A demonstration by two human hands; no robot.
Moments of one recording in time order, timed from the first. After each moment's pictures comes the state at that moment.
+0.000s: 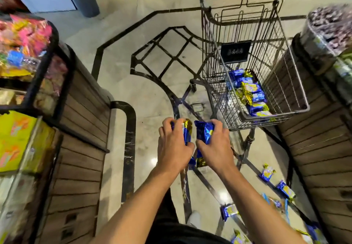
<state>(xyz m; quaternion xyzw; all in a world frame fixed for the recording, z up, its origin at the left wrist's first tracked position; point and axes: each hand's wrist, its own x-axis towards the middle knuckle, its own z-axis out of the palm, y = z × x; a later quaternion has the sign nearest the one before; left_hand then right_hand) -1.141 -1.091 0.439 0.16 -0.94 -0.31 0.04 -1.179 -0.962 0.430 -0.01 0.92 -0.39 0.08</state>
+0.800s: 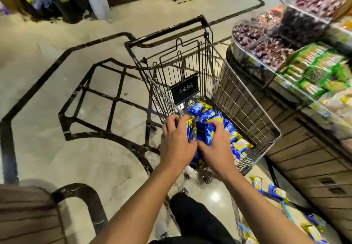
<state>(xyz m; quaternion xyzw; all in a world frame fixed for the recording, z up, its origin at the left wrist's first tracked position) -1.544 -1.124 0.449 -0.09 -0.94 -0.34 0.00 -1.507 -0.996 0.438 0.18 0.89 -0.42 -0.08</state>
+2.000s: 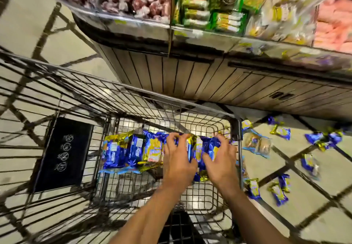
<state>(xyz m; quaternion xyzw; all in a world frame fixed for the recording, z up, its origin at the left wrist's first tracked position) -1.733 -0.796 0.215 -0.37 -0.83 -0.26 -0.33 -1.619 -0.736 0.224 0.66 0.66 -0.35 -0.06</state>
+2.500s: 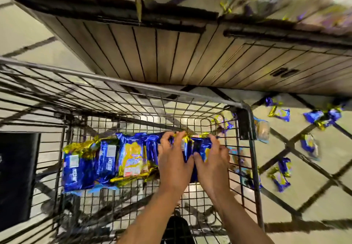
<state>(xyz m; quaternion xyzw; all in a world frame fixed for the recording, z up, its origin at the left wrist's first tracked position) -1.711 -0.765 0.081 -0.38 -0.81 -0.28 -0.34 -1.614 -0.727 0.102 0.70 0.64 -0.33 -0.06</state>
